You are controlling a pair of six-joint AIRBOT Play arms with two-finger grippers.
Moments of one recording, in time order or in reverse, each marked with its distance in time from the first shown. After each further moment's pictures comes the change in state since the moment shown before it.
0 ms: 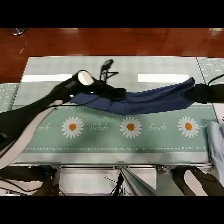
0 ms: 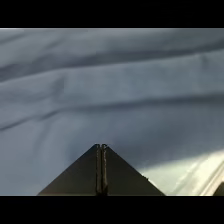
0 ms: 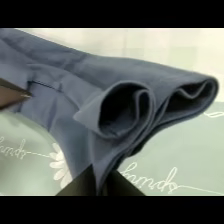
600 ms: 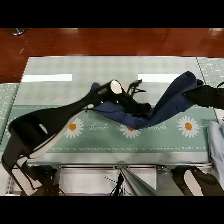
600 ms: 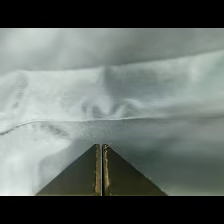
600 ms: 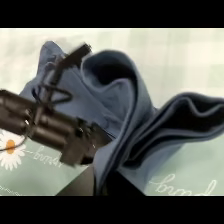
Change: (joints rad) left arm -0.103 -0.197 0.204 -0.161 -0.183 -0.079; right arm 0.003 0.126 -0.033 0.127 -0.010 0.032
